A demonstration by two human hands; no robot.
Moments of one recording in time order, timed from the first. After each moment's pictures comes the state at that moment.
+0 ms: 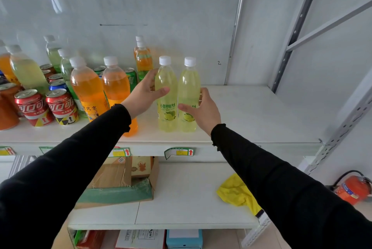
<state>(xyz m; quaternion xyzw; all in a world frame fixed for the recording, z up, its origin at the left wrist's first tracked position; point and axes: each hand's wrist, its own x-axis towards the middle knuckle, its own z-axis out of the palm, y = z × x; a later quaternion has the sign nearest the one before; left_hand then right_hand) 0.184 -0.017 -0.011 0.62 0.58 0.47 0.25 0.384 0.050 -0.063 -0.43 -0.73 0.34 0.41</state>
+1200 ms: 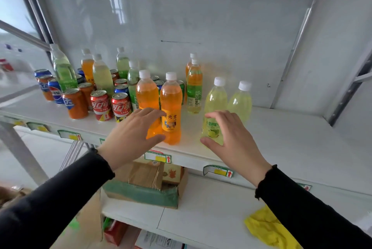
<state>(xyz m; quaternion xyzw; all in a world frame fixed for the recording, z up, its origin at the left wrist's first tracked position) 0.145 -0.180 0.000 0.62 0.75 0.20 -0.09 0.375 -0.035 -0.020 -0.25 -0.92 0.07 0.31</state>
